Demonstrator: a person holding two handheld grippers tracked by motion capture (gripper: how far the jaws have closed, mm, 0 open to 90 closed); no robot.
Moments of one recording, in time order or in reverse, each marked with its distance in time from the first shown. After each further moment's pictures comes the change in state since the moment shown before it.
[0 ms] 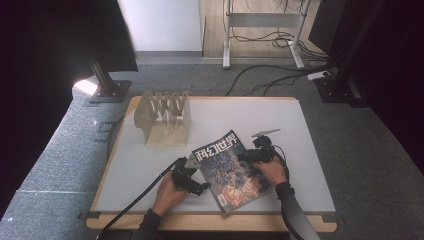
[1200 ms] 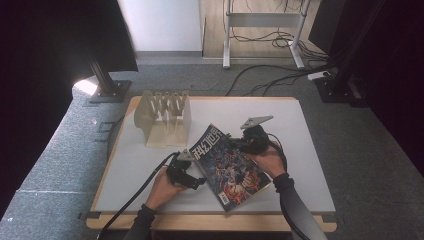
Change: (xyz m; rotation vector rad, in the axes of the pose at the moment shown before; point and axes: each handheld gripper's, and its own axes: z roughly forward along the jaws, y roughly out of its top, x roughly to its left) left arm 0.020 0.006 -0.018 -0.046 -0.076 -0.124; right arm 0.075 0.053 -0.054 -0.108 0.032 -0.319
